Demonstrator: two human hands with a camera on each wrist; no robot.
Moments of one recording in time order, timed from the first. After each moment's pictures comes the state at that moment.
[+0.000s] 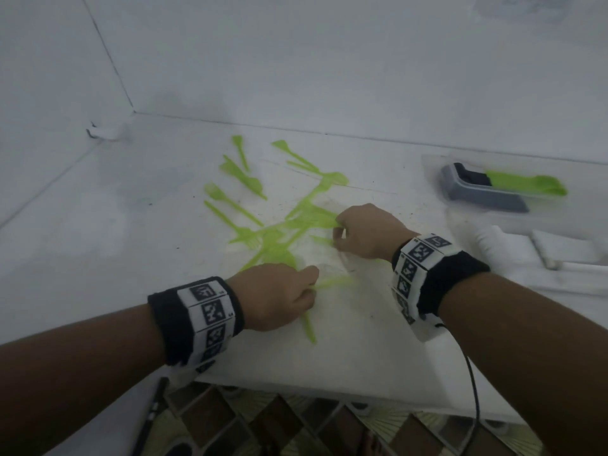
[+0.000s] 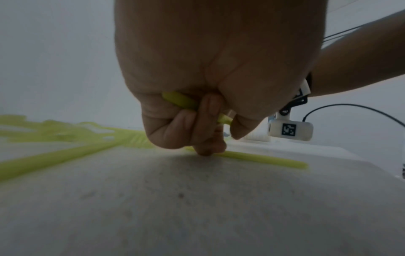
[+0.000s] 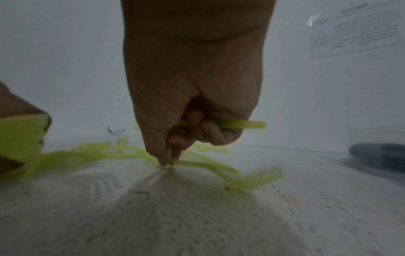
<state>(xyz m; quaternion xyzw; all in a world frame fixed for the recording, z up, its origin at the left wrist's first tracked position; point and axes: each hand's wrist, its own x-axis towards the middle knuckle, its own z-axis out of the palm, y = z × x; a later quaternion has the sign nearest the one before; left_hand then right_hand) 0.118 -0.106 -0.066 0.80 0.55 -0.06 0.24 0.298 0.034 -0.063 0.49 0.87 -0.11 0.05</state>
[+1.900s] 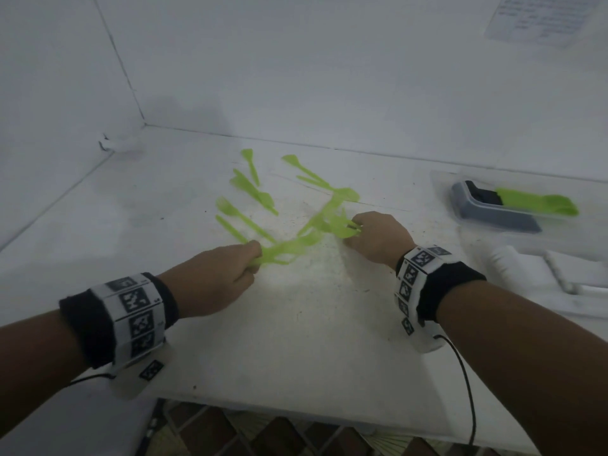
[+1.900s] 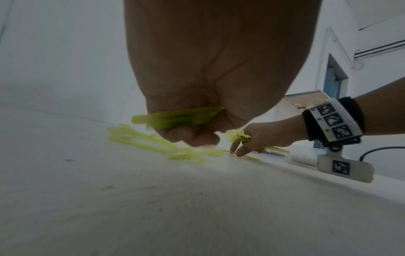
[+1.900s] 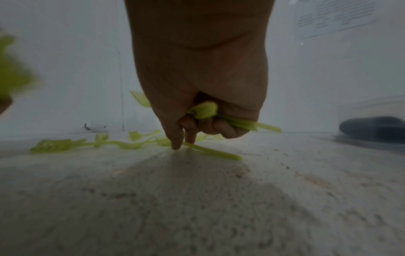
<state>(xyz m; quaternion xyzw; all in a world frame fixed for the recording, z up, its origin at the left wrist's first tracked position) 0.017 -0.103 -0.047 0.74 0.62 0.06 0.24 0.286 0.063 -0.079 0.58 0.79 -0.16 -0.05</state>
